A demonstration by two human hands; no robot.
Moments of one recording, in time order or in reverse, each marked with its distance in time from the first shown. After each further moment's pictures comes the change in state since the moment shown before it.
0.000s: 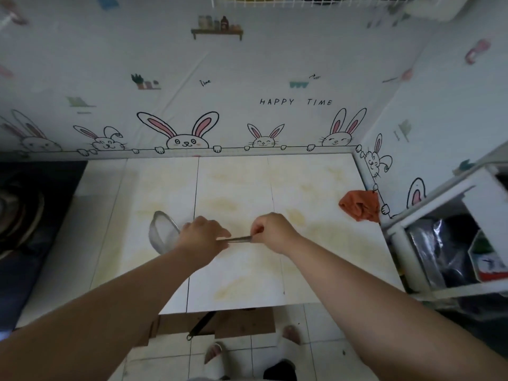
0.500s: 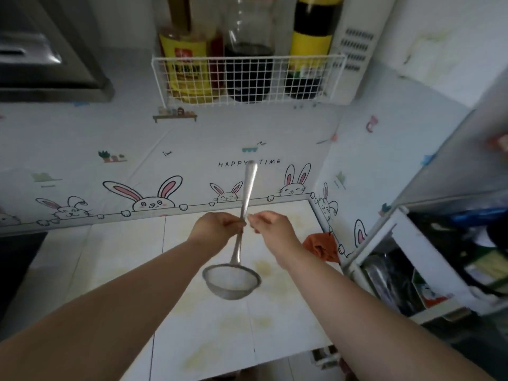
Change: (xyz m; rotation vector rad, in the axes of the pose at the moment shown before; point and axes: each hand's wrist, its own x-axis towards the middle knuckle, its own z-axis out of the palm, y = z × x) left_hand 0.047 0.112 -0.110 -0.743 0.192 0.027; right_hand -0.035 -0.013 -0.116 0.635 0.496 -0.006
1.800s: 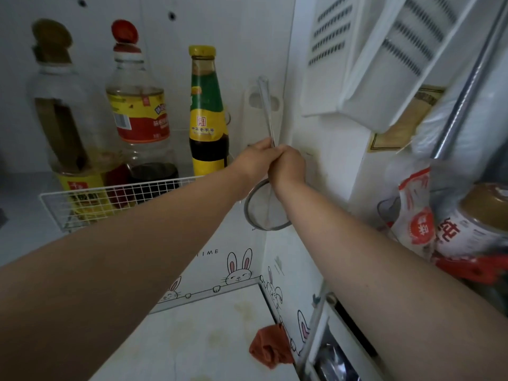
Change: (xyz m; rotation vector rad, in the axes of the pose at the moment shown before) left_hand 0.080 0.360 0.014 -0.422 -0.133 0.462; right_hand 0.108 -0.216 -0.230 -0.357 0.661 -0.318
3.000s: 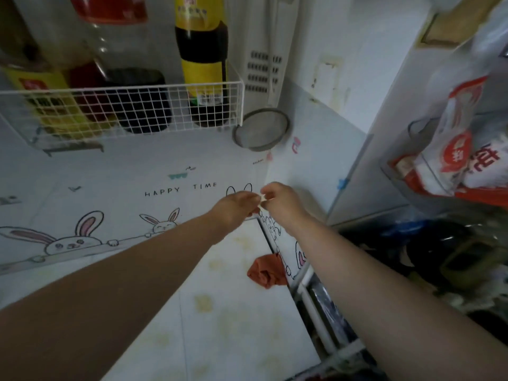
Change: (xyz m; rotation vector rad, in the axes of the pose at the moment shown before) left_hand -0.087 -0.191 0.009 0.170 -0.124 -0.388; right_hand -0.119 0.147 0.060 0.029 -0.511 0.222
